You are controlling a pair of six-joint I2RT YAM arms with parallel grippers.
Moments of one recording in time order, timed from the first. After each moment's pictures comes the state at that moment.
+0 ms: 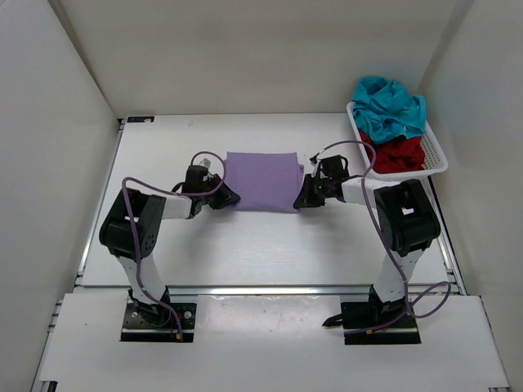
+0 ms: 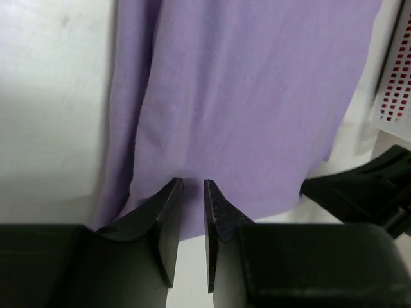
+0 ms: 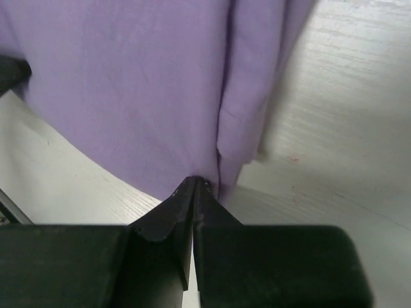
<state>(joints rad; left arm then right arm) -0.31 1.83 0.85 0.28 0.30 -0.85 0.31 1.86 1.02 -0.11 -0.46 0.42</state>
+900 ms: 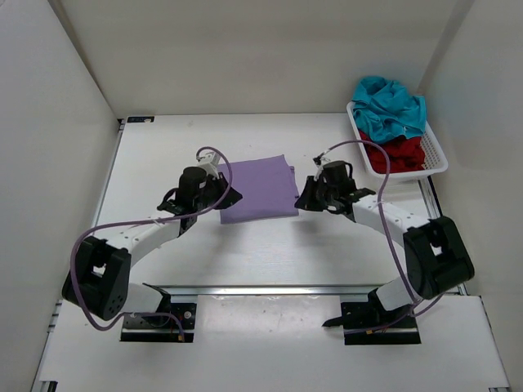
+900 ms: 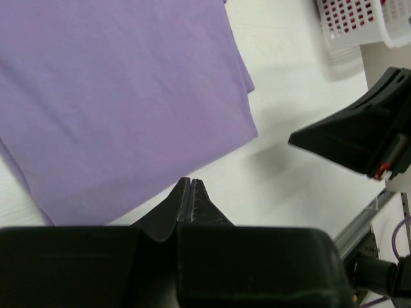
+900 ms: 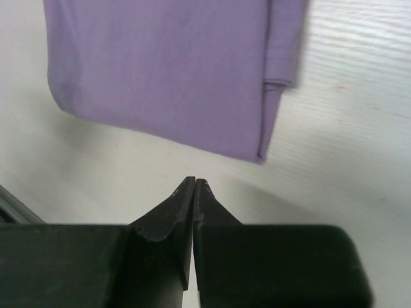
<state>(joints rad) -0.42 1.36 0.70 0.18 0.24 -0.58 0.42 1.50 0.84 -0.10 -0.30 0.47</state>
